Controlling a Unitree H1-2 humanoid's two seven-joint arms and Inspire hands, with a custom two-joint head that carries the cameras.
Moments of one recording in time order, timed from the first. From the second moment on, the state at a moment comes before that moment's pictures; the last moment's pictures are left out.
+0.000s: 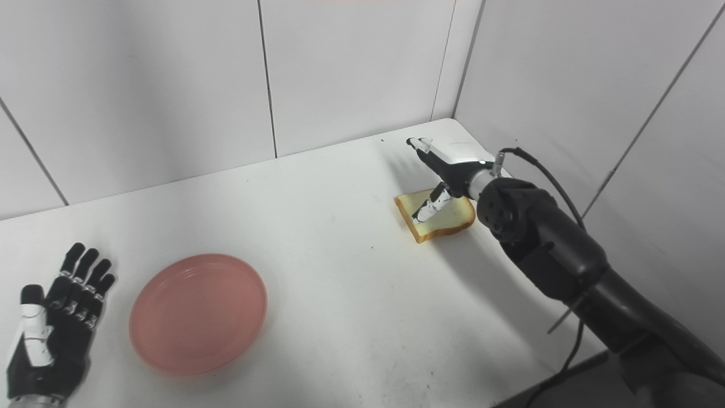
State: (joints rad) left arm -0.28 0.06 0.02 0.33 -0.31 -0.14 -0.37; right arm -0.33 -0.90 0.14 -0.07 -0.66 0.45 0.51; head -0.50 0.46
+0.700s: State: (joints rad) left arm -0.26 0.06 0.00 0.31 -0.24 -0.26 -0.36; right arm -0.39 -0.98 0.24 0.03 -0.72 0.34 0.62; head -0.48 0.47
